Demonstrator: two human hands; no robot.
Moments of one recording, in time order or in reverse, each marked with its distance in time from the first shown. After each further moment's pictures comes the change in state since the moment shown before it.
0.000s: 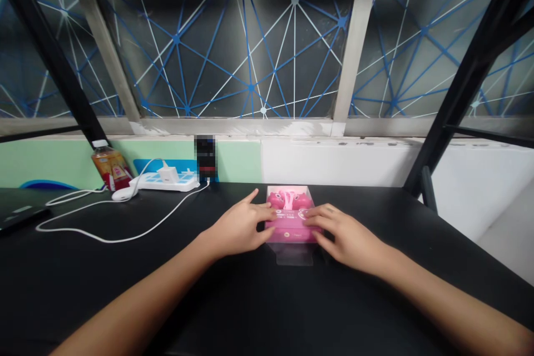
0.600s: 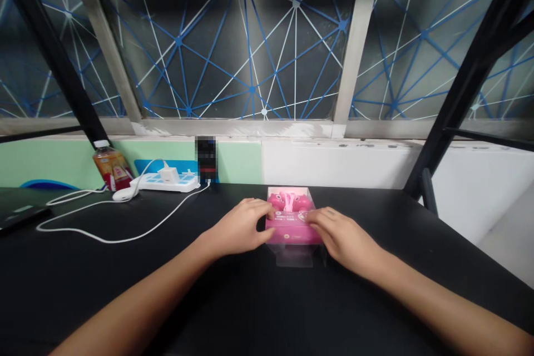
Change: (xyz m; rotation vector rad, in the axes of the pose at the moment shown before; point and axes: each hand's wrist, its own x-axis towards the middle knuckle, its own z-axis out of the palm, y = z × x) left_hand 0.000 0.002 -0.003 -0.094 0.060 -0.114; right_hand 0.004 -0.008 0.003 -0.018 0.061 0.058
